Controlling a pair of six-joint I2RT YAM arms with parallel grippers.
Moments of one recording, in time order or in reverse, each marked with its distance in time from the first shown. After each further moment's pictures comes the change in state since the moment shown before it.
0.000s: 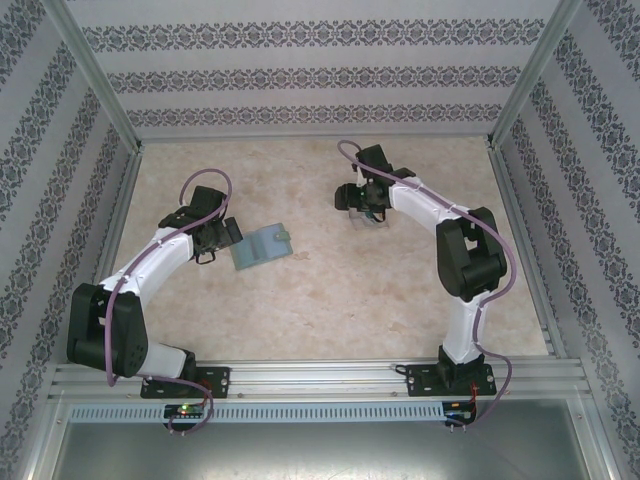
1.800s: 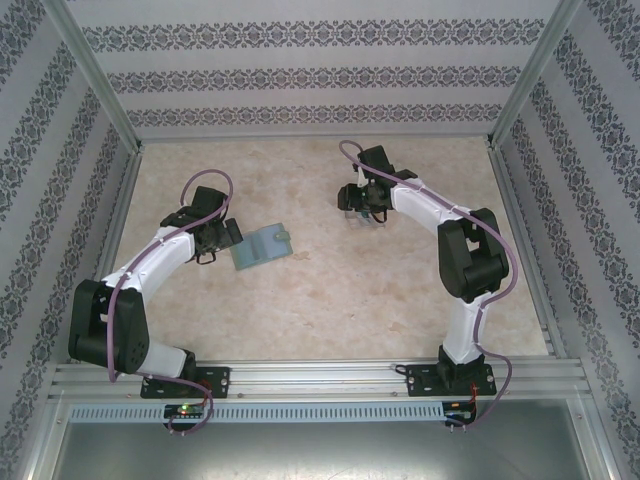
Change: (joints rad) left arm 0.000 0.019 -0.002 0.002 -0.002 0.000; right arm -0.009 -0.015 -0.024 0.030 -0.030 -0.004
